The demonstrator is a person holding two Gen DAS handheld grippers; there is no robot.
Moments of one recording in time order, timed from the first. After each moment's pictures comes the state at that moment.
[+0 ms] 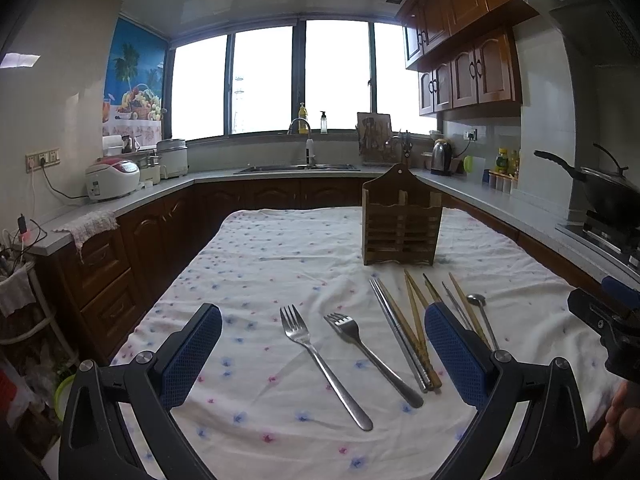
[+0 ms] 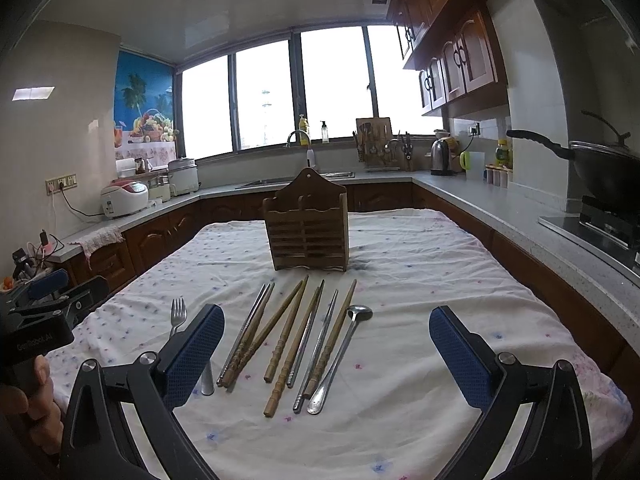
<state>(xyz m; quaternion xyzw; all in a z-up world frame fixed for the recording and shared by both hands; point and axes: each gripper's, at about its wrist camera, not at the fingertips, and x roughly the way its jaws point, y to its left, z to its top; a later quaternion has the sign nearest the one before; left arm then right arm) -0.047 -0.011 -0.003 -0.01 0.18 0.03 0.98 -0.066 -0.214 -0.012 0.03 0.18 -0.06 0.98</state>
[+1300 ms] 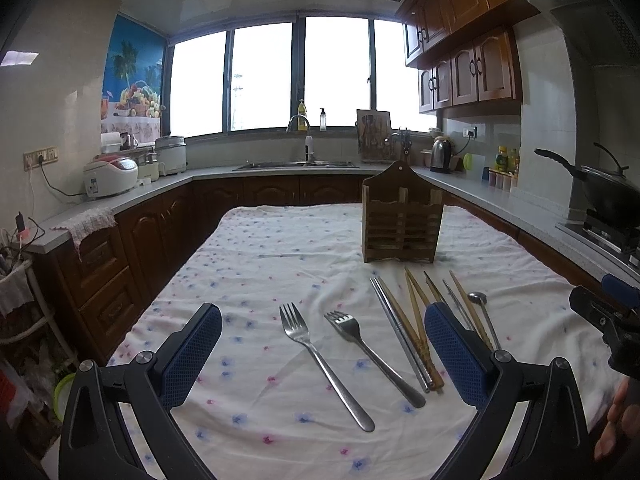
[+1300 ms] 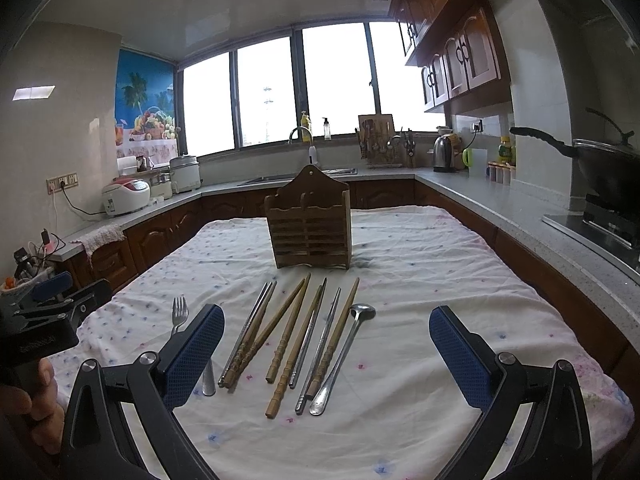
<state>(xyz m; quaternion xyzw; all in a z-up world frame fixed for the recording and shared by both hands) -0.047 -0.008 -0.004 -0.01 0.19 0.02 0.98 -0.061 -0.214 -0.012 0.04 0.19 -0.06 0.98</state>
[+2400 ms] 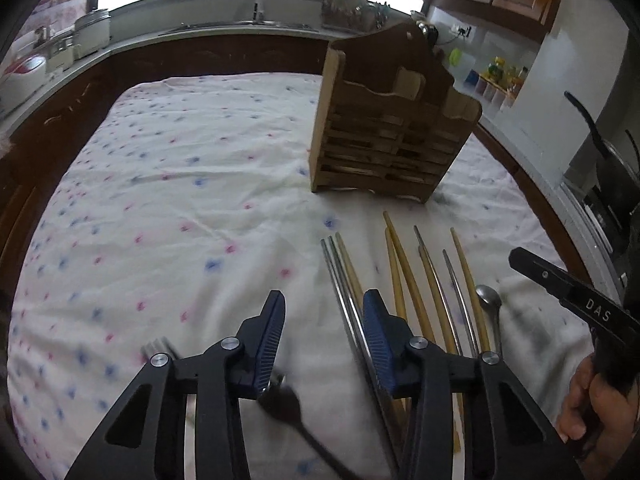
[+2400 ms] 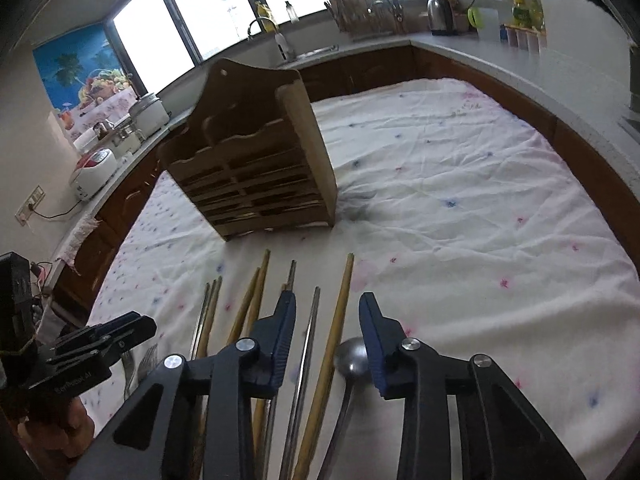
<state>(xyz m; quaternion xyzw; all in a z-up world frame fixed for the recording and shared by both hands) 0.237 -0.008 -0.023 -0.07 0.44 -0.09 0.89 0.149 -0.302 -0.063 0.14 0.42 -0.05 0.89</state>
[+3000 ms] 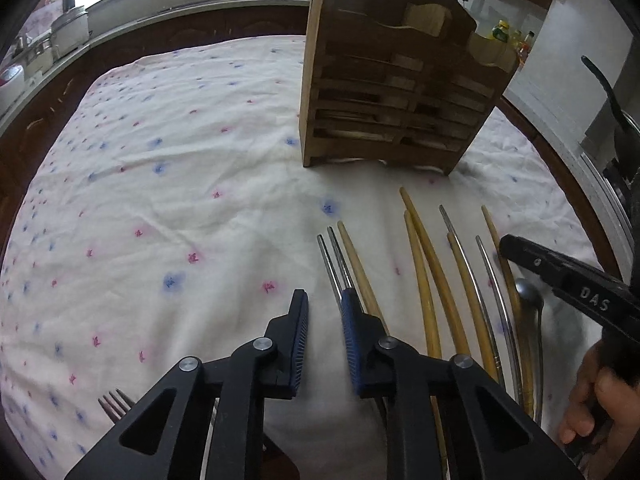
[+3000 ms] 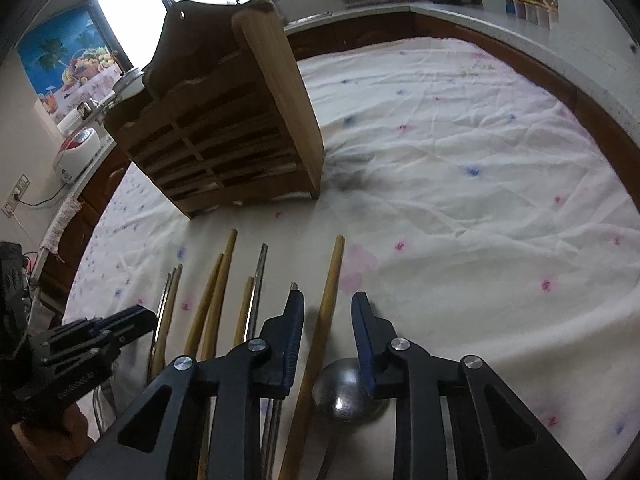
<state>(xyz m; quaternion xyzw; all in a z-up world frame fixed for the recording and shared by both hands) 0.290 -0.030 -0.074 -0.04 0.49 -0.09 0.87 0.183 -0.307 -0.100 0.15 0.46 -0.04 0.87</state>
